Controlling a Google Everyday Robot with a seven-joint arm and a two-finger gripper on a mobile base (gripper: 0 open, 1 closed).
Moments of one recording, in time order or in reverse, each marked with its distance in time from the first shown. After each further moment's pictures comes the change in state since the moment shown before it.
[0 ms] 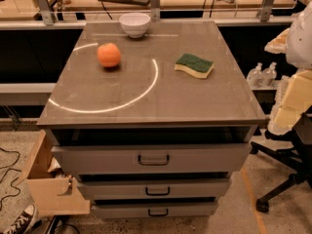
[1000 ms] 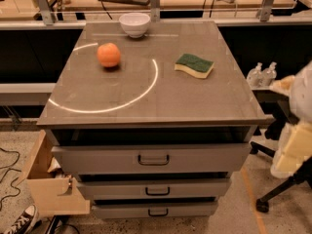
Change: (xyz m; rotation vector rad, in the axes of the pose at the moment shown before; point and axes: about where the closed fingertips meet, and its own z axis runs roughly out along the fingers) arm 0.039 0.047 0.052 -0.022 -0.004 0.043
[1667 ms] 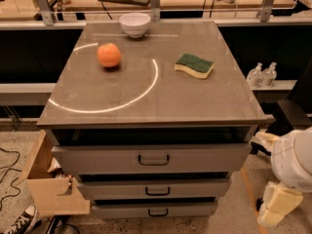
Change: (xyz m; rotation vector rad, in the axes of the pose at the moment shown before) arm 0.035 0.061 0.092 0.004 -0.002 -0.055
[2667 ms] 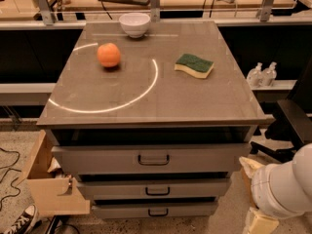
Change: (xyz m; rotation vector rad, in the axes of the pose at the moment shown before) arm 0.004 0.039 0.079 -0.013 -0.025 -0.049
